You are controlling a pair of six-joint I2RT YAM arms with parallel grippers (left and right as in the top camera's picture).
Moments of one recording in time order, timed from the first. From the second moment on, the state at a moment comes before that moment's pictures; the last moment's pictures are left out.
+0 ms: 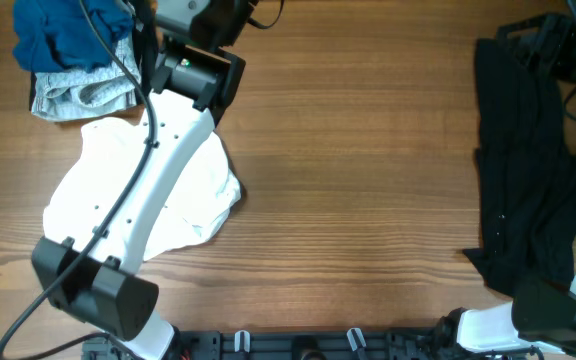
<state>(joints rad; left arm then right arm) -0.43 1.77 1.79 0.45 0.21 -0.65 -0.34 1.65 2.06 -1.29 -0.71 -0.03</state>
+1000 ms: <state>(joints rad) 0.18 1.53 1.82 -1.20 -0.13 -0.27 0.66 2.35 2.06 -0.82 -0.45 0.32</state>
